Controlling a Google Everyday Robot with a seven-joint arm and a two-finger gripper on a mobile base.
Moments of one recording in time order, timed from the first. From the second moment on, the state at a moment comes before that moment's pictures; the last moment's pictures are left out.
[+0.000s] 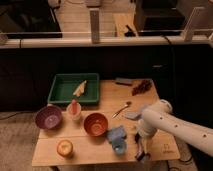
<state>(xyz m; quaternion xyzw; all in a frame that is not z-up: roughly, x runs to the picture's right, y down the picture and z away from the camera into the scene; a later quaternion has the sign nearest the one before) 0.183 0.259 0.769 -0.32 -0.12 -0.16 0.93</state>
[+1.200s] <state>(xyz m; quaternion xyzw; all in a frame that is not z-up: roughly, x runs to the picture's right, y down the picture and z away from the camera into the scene) 0.187 0.232 0.775 -0.27 -0.16 -0.40 0.86</state>
